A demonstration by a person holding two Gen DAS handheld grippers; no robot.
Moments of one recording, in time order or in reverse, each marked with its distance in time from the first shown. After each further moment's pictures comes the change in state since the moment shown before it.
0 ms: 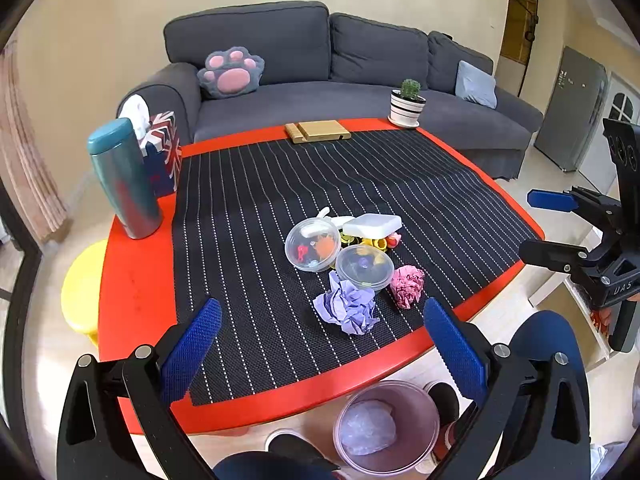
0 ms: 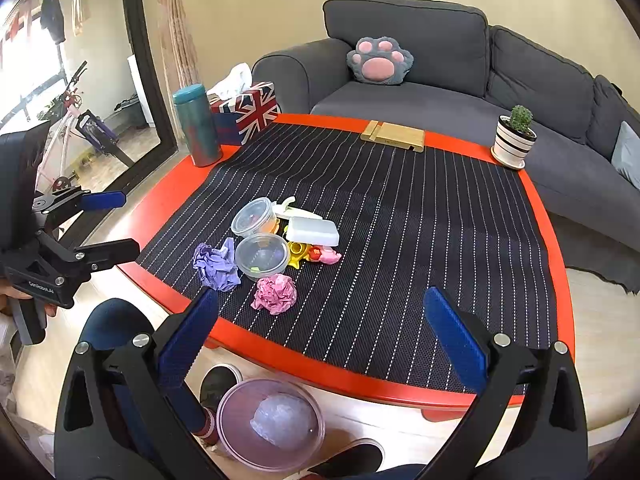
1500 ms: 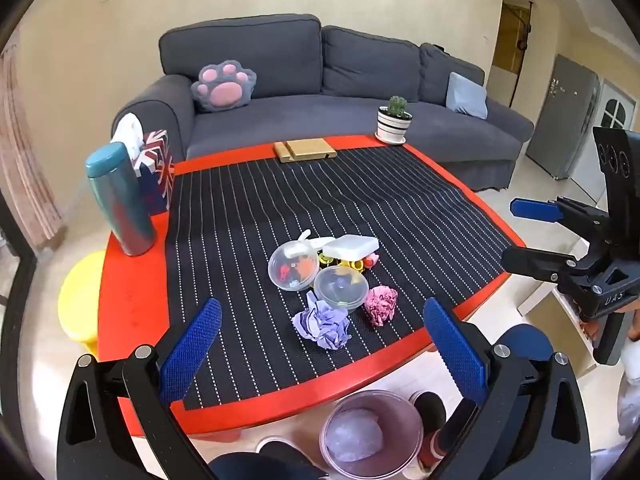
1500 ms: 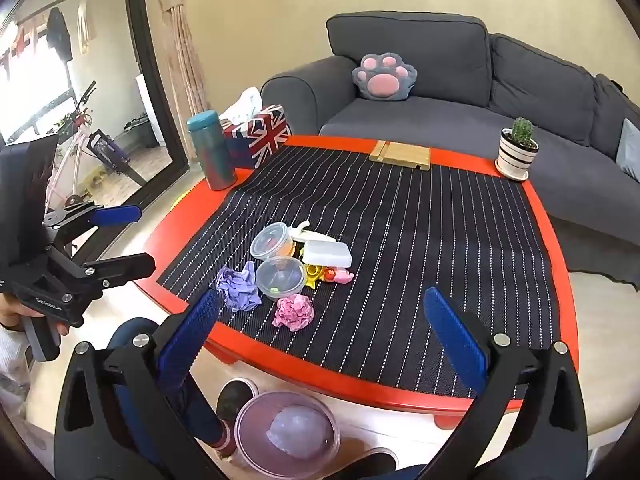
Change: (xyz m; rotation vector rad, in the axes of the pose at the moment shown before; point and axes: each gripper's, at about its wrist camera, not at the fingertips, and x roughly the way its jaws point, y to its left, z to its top) left arm -0.018 -0.014 0.012 -0.001 -0.041 -0.026; right arm -0.020 0.002 0.011 0.022 -0.047 0.043
